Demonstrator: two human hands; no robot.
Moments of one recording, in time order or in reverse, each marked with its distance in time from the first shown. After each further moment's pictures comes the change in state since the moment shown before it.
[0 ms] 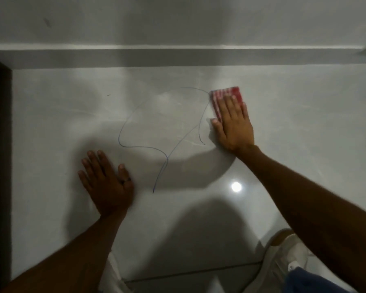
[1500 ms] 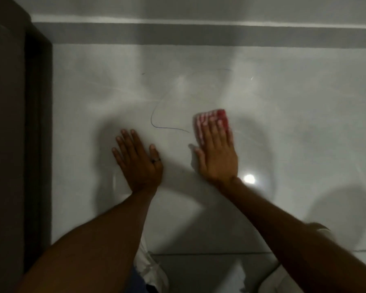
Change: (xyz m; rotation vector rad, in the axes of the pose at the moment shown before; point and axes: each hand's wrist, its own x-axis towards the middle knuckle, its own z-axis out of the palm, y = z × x) left_hand -0.001 -0.001 0.003 -0.019 -0.036 -0.017; right_hand -0.100 -0.139 0.053 0.090 0.035 -0.167
